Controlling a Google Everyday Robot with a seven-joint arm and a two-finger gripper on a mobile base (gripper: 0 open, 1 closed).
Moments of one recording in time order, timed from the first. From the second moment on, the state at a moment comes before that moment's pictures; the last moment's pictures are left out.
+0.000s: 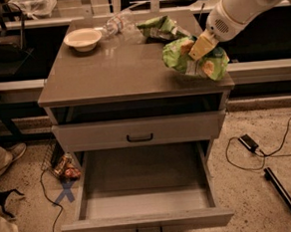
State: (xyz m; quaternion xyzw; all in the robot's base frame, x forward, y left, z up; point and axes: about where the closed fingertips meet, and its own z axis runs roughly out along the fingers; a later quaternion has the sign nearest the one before) arm 0.677 -0.175 0.915 -0.42 0.86 0.06 0.29
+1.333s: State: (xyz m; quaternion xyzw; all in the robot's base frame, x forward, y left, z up) arm 0.563 -0.166 0.898 -0.43 0.86 0.11 0.26
